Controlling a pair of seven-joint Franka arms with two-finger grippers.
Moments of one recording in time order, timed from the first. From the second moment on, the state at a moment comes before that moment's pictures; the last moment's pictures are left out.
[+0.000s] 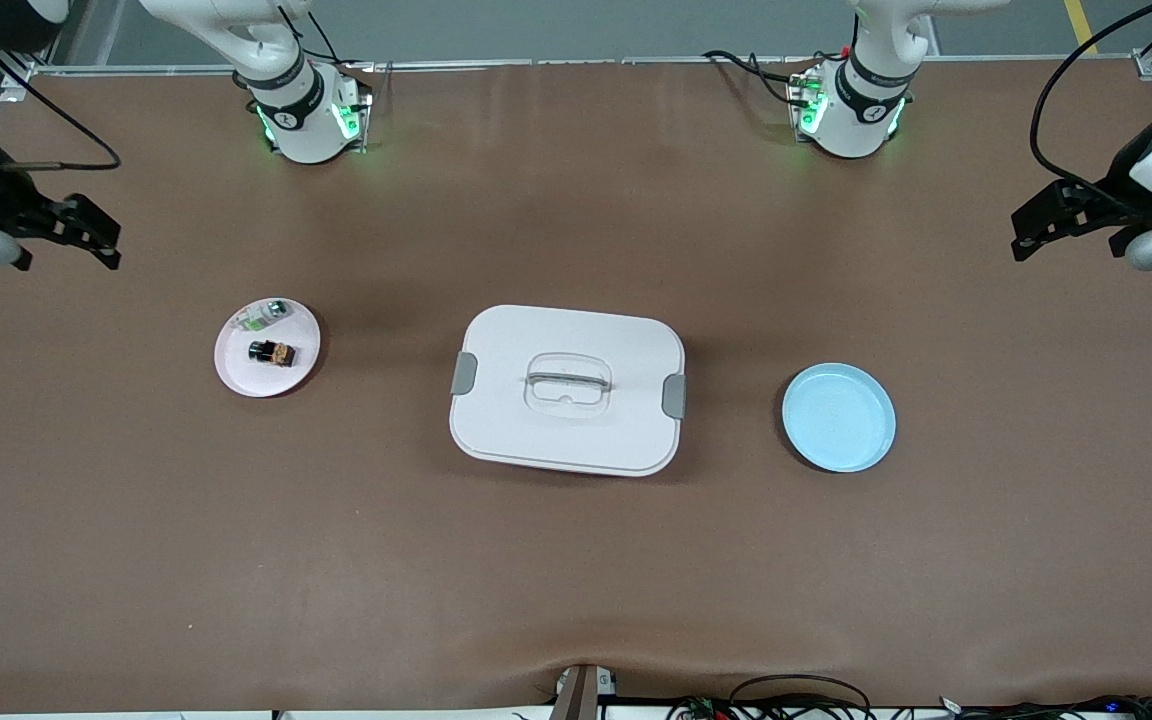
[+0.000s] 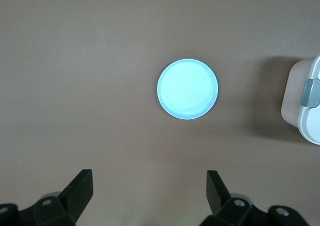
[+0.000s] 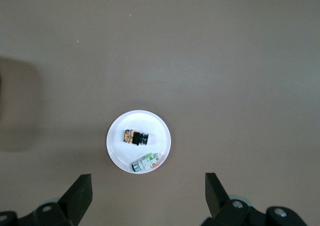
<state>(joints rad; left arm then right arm) -0.04 0.00 -0.07 -1.51 0.04 1.51 -0.12 0.00 -0.22 -0.02 -1.90 -0.09 1.78 -0.05</state>
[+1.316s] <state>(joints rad) -0.05 -0.01 -0.07 -1.50 0.00 1.50 -0.12 -0.04 -0.19 -0.03 -1.71 0.02 1.67 -0.04</state>
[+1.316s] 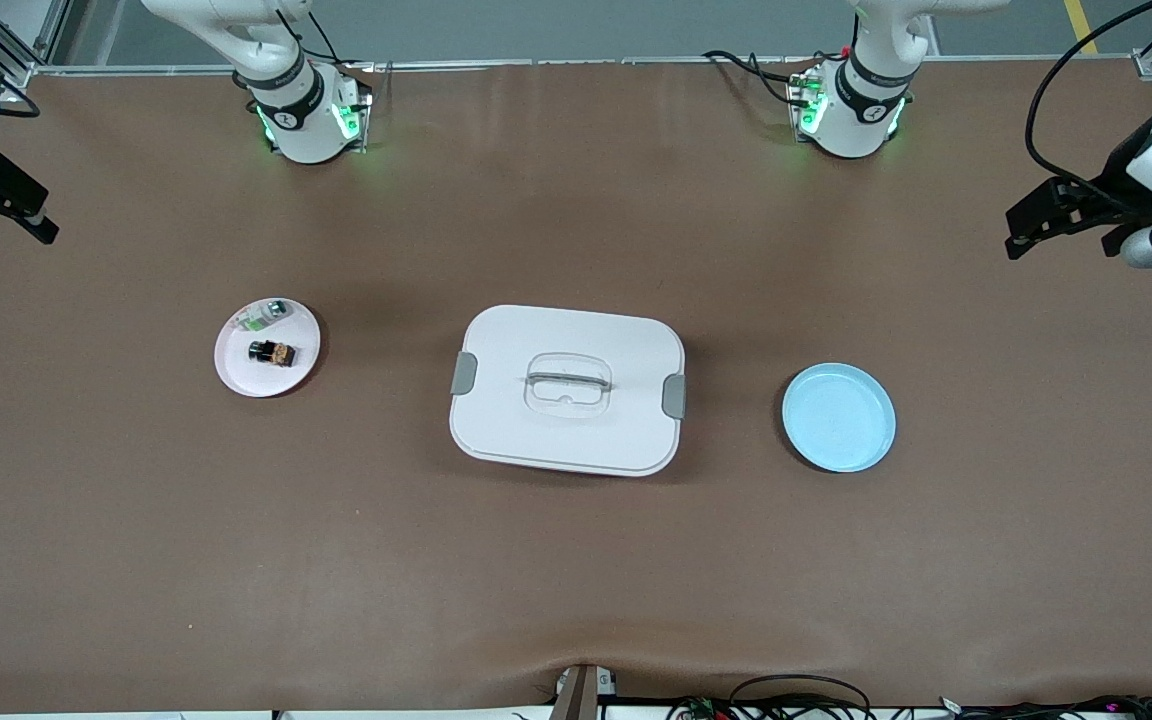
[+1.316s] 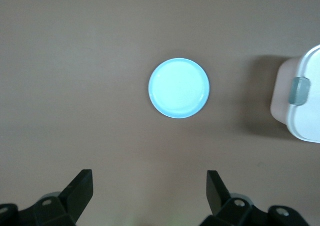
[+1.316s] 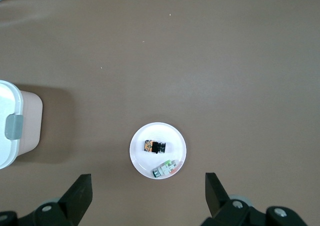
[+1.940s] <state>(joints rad) -0.05 -0.02 -0.07 -1.47 0.00 1.47 -0.08 -0.04 -0.19 -0.03 -1.70 0.02 1.63 -0.04</state>
